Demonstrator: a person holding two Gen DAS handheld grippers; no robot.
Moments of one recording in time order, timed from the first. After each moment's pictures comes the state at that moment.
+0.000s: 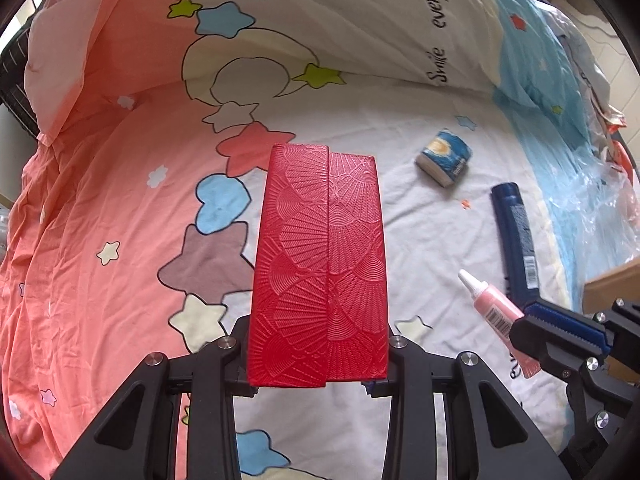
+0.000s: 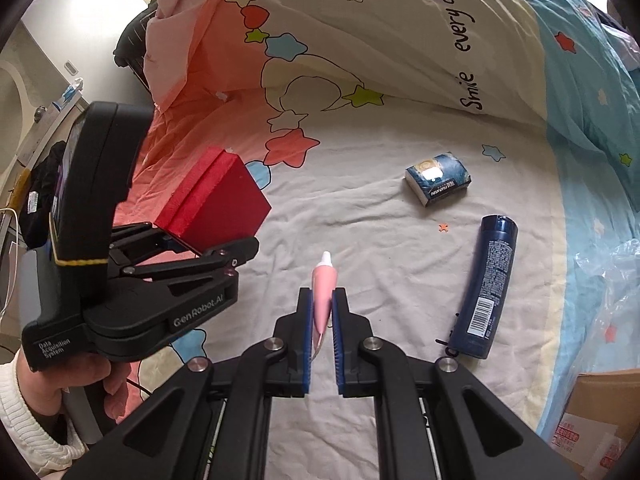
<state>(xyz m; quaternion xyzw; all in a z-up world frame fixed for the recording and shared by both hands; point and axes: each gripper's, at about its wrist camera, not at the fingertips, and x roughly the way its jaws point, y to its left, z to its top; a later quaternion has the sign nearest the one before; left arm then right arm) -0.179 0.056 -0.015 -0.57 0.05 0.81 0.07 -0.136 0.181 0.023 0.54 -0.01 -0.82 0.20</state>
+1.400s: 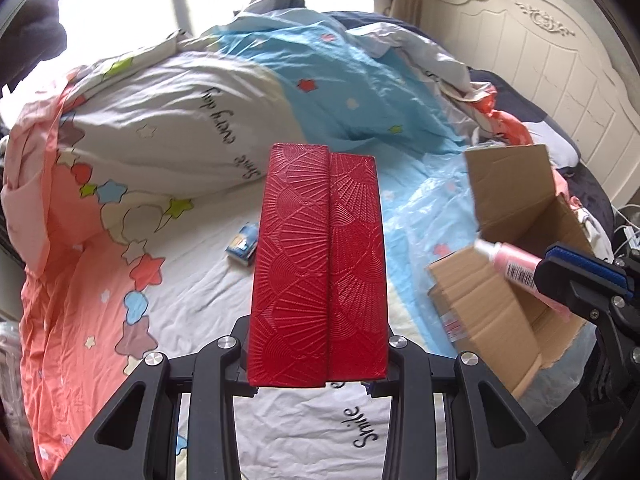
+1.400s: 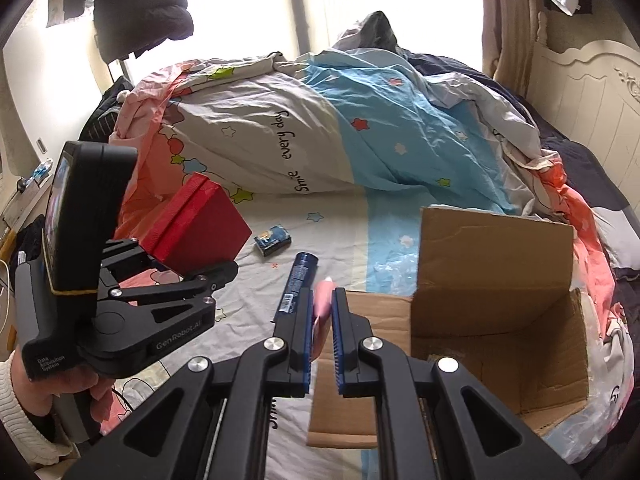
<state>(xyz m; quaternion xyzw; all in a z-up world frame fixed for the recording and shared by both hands) -0.096 0.246 0.132 -0.46 0.13 0.86 0.20 -0.023 0.371 0.165 0.42 -0.03 -0.91 0.05</state>
